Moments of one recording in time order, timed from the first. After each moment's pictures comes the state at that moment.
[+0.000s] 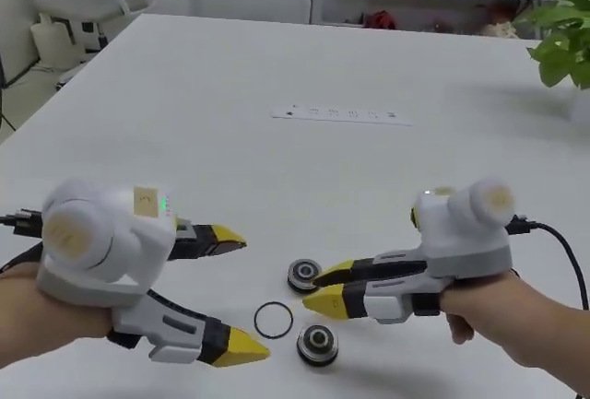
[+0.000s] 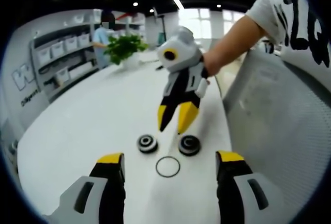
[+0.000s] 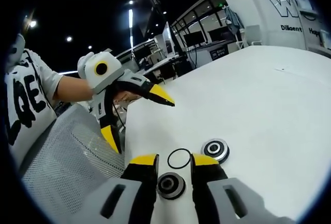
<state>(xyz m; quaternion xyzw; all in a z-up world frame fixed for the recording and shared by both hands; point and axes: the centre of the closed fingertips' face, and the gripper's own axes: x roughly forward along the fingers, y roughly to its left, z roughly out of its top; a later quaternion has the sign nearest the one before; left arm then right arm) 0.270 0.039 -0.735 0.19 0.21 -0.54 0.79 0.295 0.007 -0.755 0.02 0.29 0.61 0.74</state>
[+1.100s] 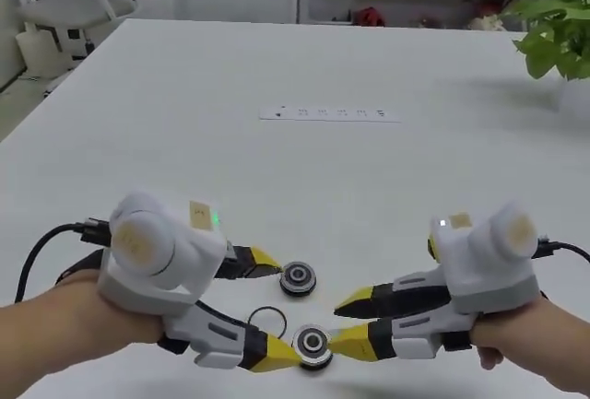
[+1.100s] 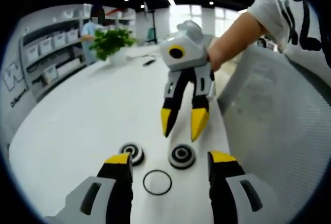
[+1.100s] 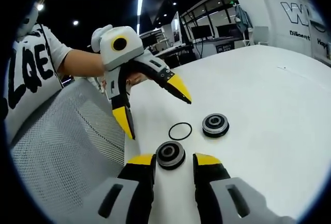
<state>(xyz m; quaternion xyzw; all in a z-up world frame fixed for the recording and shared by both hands) 0.273 0.004 -0.762 0.19 0.23 -0.58 0.76 0.271 -0.020 -0.786 -0.05 0.30 0.62 0.72</state>
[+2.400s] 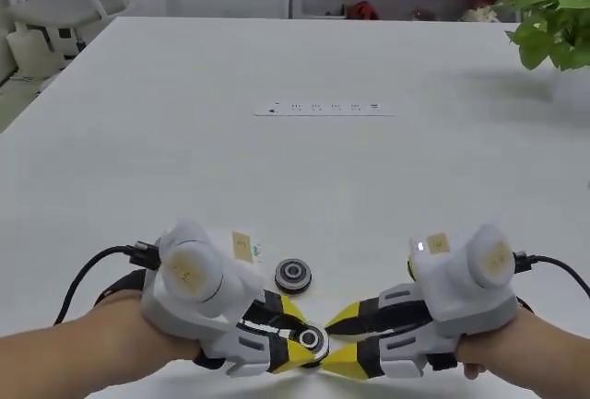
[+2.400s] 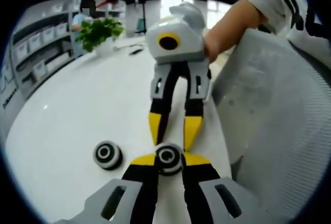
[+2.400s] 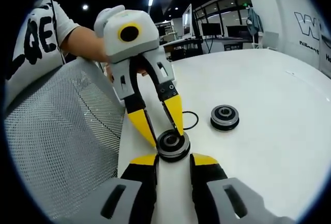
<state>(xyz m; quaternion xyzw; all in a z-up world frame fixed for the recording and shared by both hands) 0.260 -0.018 -0.794 0.21 0.26 -0.60 0.73 0.262 -0.015 -0.807 -0.10 0.28 0.64 0.71</state>
